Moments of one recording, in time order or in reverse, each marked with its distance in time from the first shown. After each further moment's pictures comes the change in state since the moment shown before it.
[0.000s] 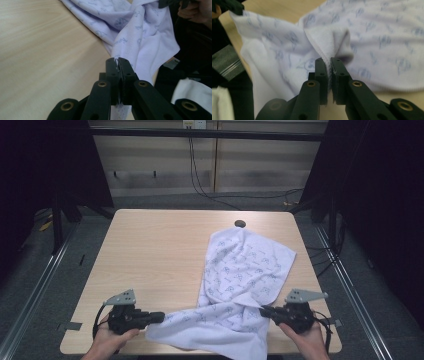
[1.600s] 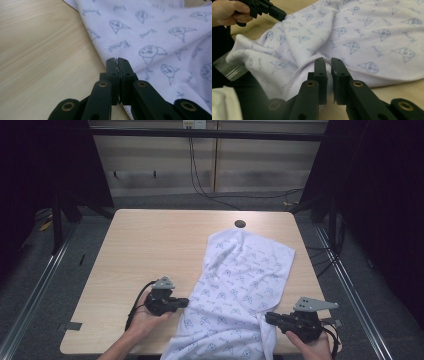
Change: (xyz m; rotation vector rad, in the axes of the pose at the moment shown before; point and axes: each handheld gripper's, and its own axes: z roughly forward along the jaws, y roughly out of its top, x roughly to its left) left arm 0.016 0.035 0.079 0.109 0.158 0.008; right arm 0.003 -0.015 -0.014 -0.050 -0.009 0.045
